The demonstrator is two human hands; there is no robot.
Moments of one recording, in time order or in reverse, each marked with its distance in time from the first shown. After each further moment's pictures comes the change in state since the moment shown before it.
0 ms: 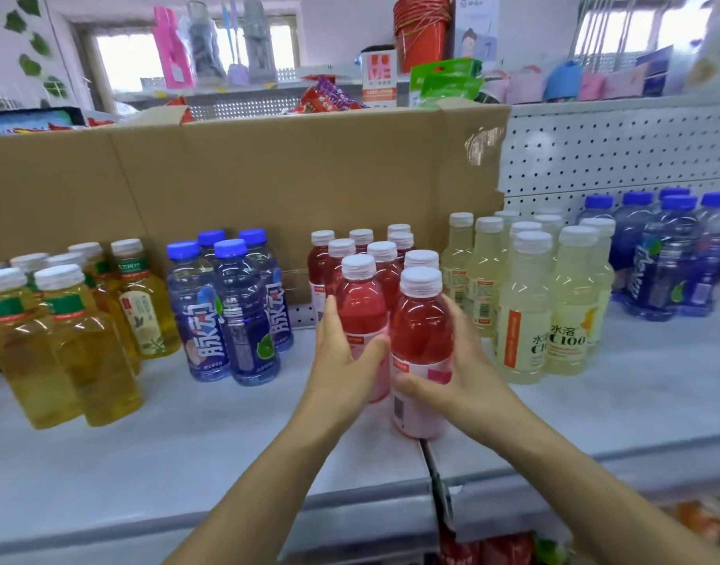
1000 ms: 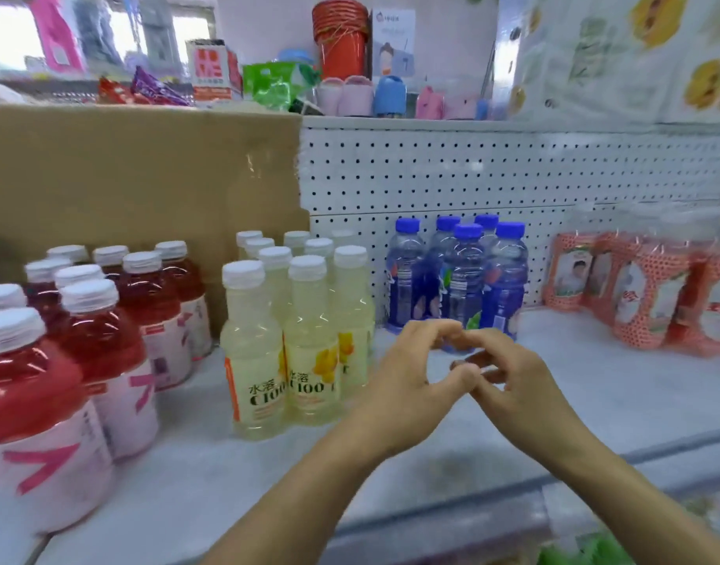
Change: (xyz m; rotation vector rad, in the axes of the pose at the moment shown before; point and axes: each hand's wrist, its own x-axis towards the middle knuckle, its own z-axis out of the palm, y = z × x) left_hand 0.028 0.094 0.360 0.148 -0.397 0.242; right_hand -0.010 0.133 -0.341 -0.290 0.153 -0.097
